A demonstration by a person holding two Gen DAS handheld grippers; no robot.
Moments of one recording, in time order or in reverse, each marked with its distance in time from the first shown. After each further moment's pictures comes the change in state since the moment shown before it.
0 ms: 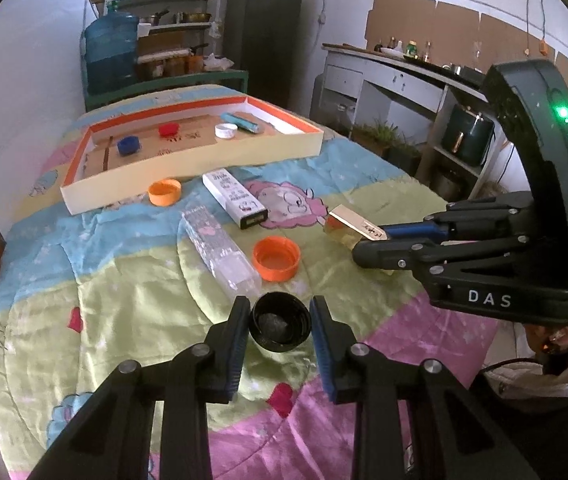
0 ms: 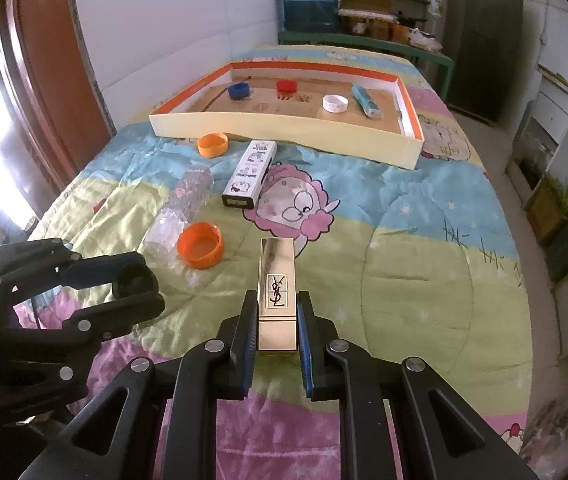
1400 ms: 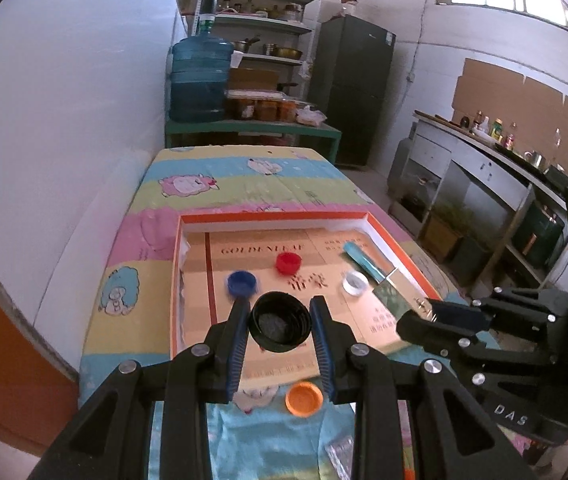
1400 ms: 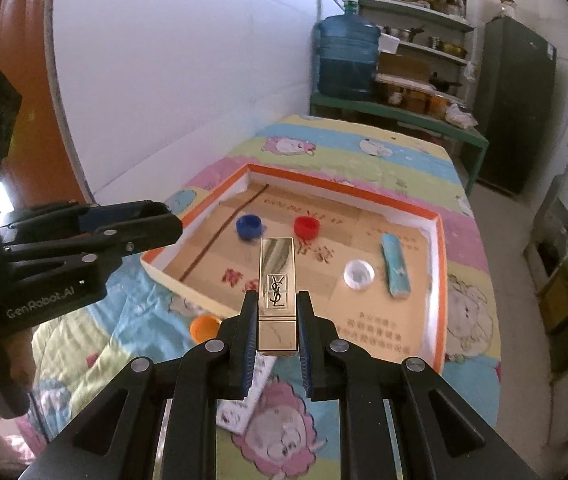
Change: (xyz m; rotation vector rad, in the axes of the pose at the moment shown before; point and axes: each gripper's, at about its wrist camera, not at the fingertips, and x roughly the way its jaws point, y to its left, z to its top) left arm 0.014 0.113 0.149 -0.223 -0.145 0.197; right arm 0.019 0.000 0.154 -0.130 -0.174 0.063
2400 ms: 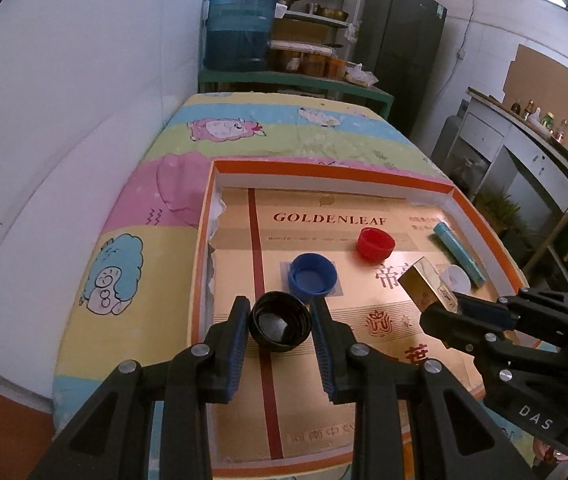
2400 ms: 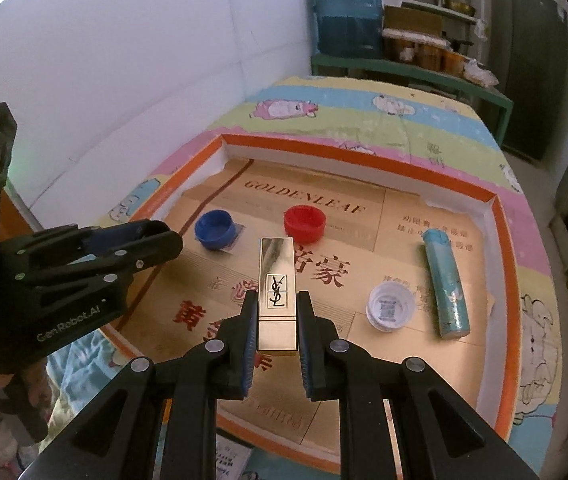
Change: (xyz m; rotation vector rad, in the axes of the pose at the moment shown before) left arm 0.107 0.050 -0.004 -0.084 0.147 0.107; right arm 0.111 -0.032 0.020 0.065 0.119 0.066
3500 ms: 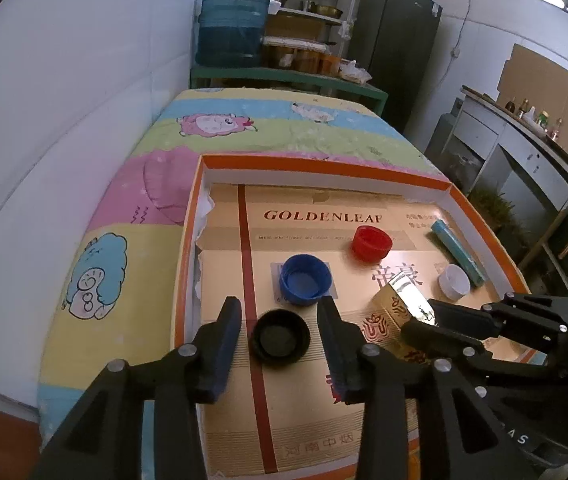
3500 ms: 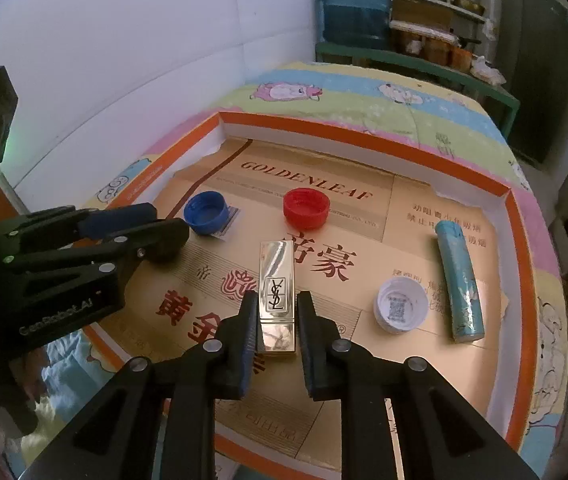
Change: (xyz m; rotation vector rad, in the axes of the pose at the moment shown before) left arm 0.007 -0.003 0.000 0.005 0.002 -0.028; right arm 0.020 0.001 -0.002 -0.037 0.035 -0.015
